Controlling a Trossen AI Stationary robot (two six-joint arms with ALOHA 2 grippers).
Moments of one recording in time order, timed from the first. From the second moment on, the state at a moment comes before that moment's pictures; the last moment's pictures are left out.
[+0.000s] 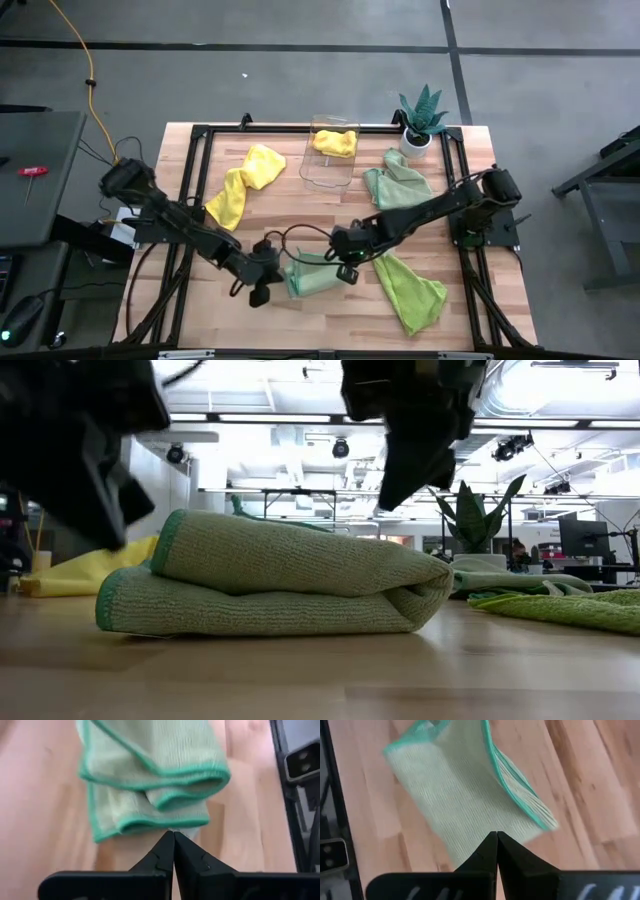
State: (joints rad) left arm -0.47 1.52 0.62 0.08 -0.21 -0.71; right arm 0.28 1.78 1.27 -0.55 -0.02 0.62
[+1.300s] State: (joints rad) left arm -0.43 1.89 0.85 0.19 -0.24 -0.70; right arm 0.30 1.74 0.77 0.24 0.08 1.03
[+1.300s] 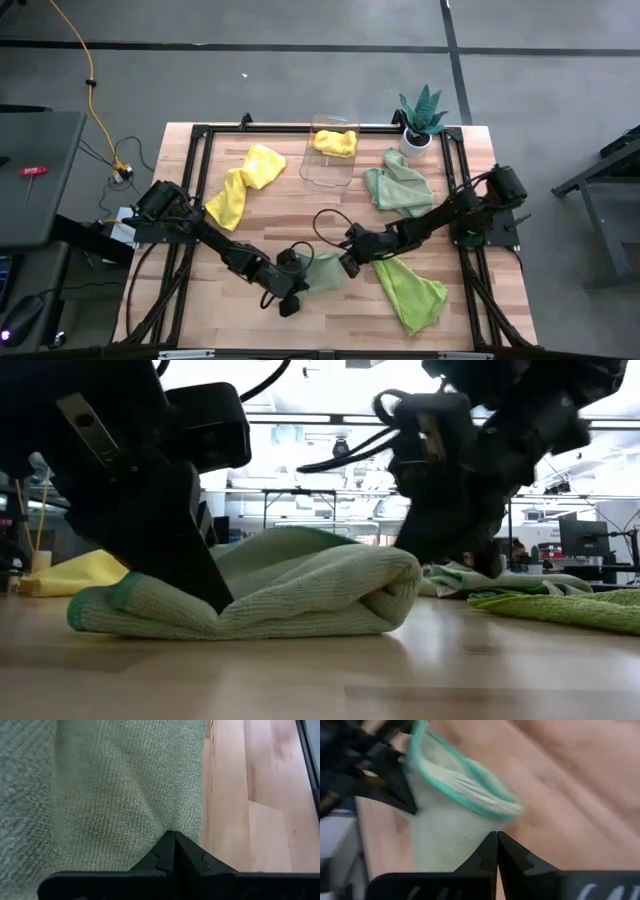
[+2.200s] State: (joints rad) left arm -0.44 1.89 0.85 0.18 -0.25 -0.70; right arm 0.15 1.77 0.89 0.21 0.12 0.99
